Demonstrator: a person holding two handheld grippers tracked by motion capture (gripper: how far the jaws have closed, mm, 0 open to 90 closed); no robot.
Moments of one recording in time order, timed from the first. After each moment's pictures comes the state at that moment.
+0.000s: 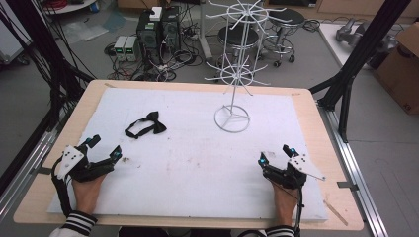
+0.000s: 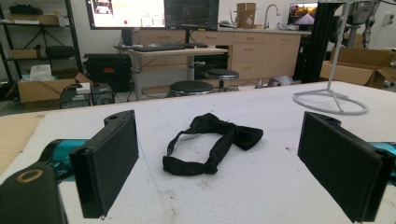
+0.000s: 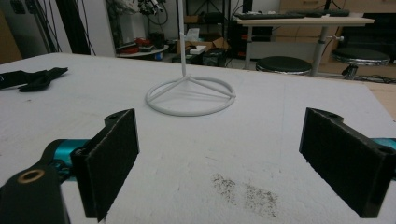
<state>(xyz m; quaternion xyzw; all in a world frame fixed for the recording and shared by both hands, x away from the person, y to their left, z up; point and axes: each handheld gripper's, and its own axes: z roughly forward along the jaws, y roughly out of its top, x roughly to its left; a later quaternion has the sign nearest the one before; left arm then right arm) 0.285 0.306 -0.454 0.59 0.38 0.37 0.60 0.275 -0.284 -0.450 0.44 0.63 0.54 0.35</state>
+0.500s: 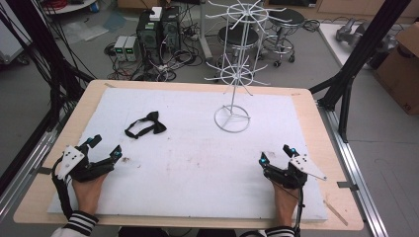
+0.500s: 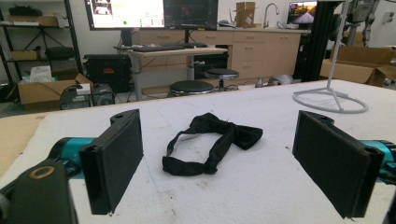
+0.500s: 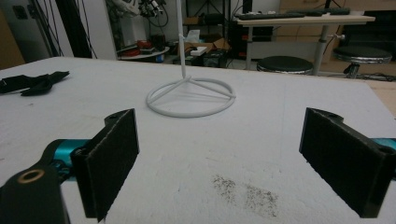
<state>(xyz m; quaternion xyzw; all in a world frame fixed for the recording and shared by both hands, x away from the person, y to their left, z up) 0.284 0.303 -0.454 0.60 0.38 0.38 0.60 0.275 -0.286 -0.450 0.45 0.62 0.54 0.35</state>
